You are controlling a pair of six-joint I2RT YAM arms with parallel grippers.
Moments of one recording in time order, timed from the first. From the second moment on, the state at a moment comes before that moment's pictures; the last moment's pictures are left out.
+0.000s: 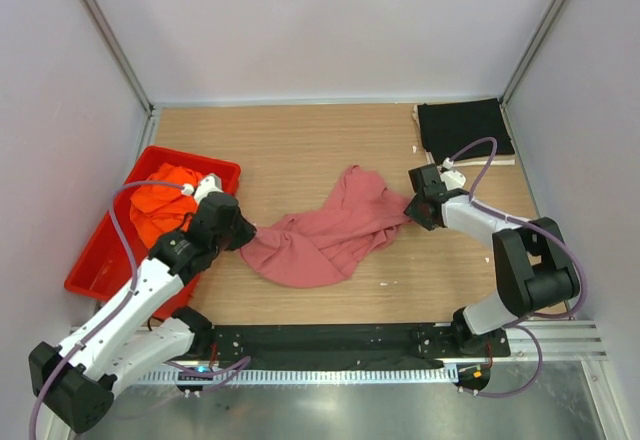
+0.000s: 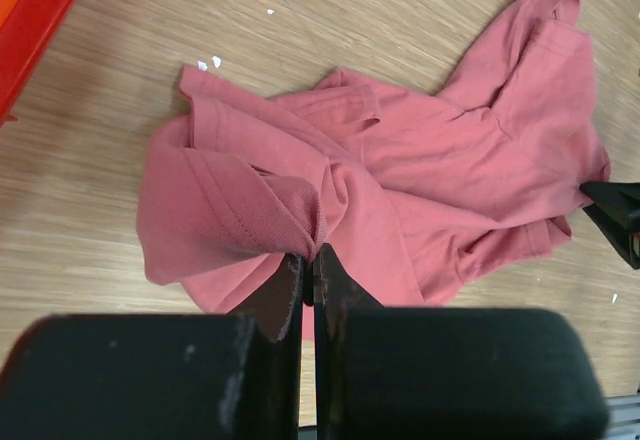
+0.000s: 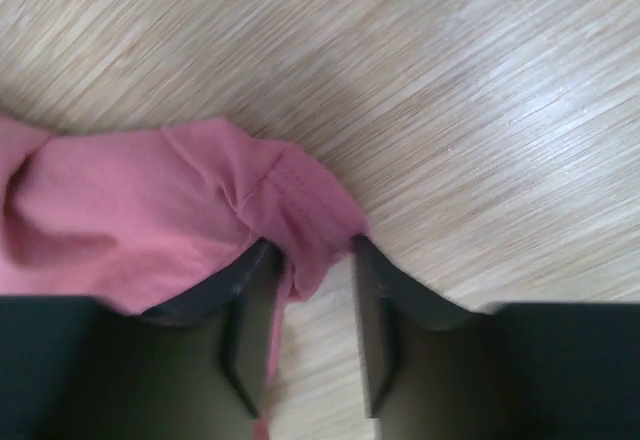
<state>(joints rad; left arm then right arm) -0.56 0.86 0.75 -0.64 -0.26 -0.92 0.30 1.50 0.79 -0.34 0.33 0.88</state>
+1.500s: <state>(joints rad) -0.35 1.48 1.09 -0.53 -0.13 -0.82 0.25 2.01 1.56 -0.17 0.10 0.49</state>
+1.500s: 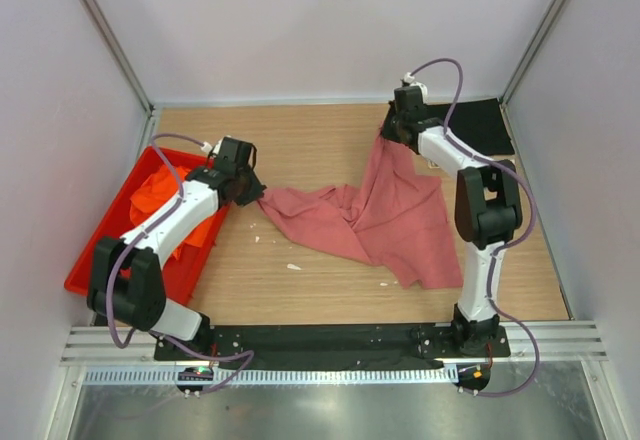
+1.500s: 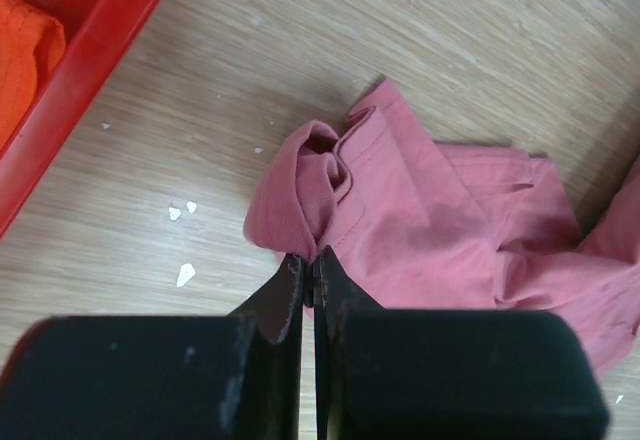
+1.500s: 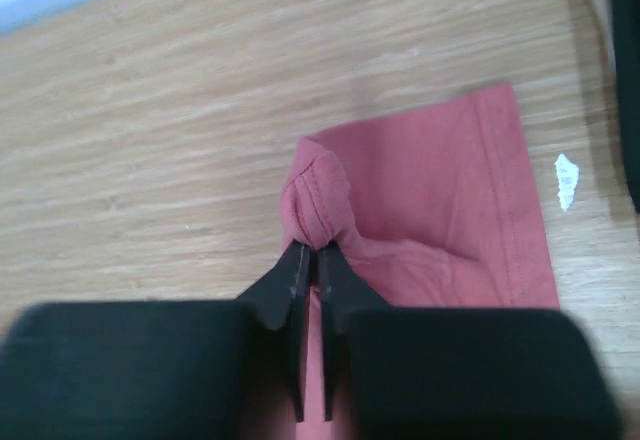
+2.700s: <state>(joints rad) -0.35 1.24 1.10 -0.55 0.01 -0.72 0.02 1.25 0.66 -0.89 0.30 1.00</state>
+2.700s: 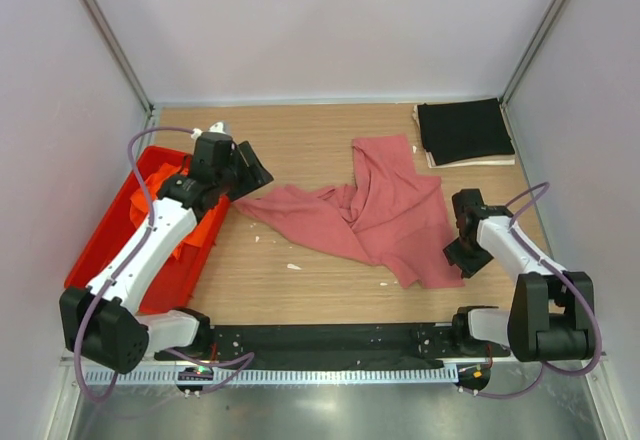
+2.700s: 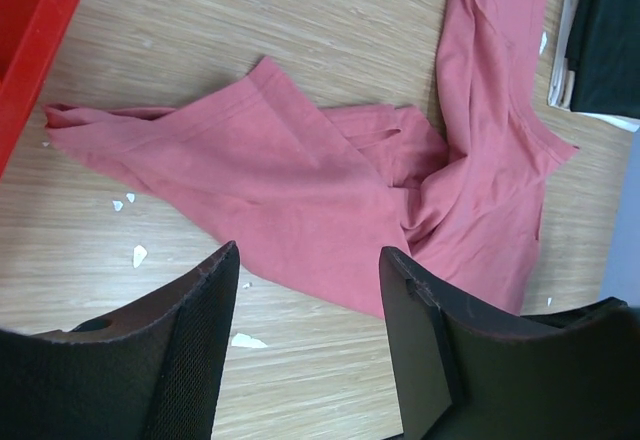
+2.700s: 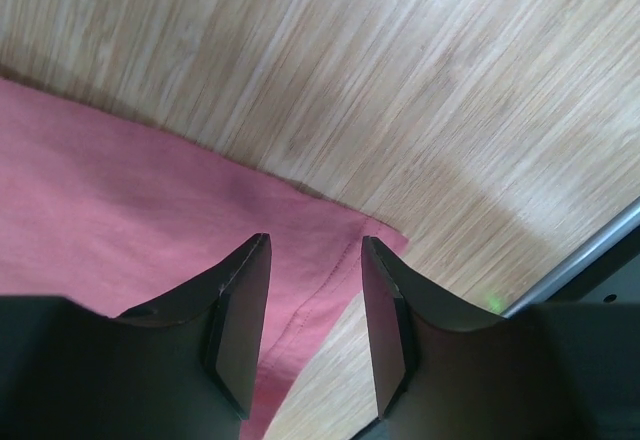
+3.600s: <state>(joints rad) -0.42 1.37 1.12 -0.56 -0.05 -0.68 0.02 1.02 0.62 -0.83 0.42 1.11</state>
